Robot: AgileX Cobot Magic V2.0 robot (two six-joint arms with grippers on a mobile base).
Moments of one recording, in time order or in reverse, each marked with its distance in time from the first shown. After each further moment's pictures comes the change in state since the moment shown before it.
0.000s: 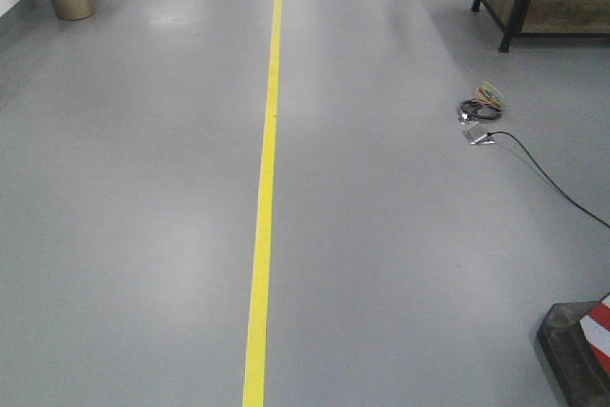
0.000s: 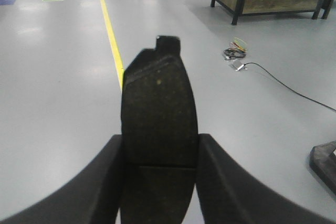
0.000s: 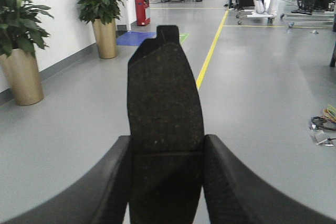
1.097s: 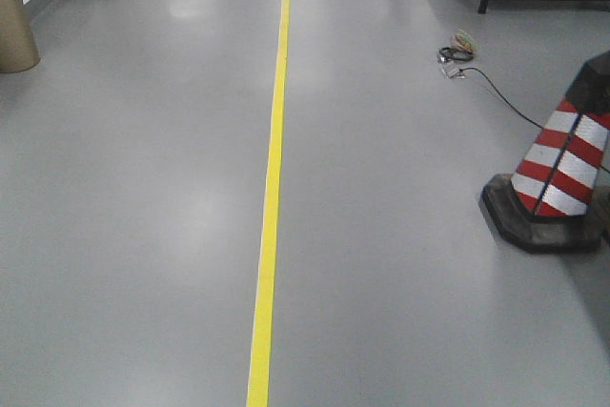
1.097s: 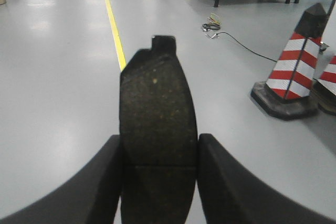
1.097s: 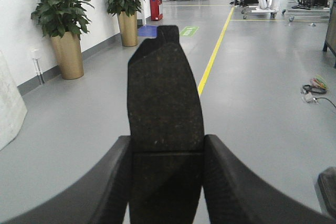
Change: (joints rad) left arm 0.000 0.000 0.000 -0.003 0.000 0.000; right arm 0.000 0.000 0.000 0.000 0.000 0.000
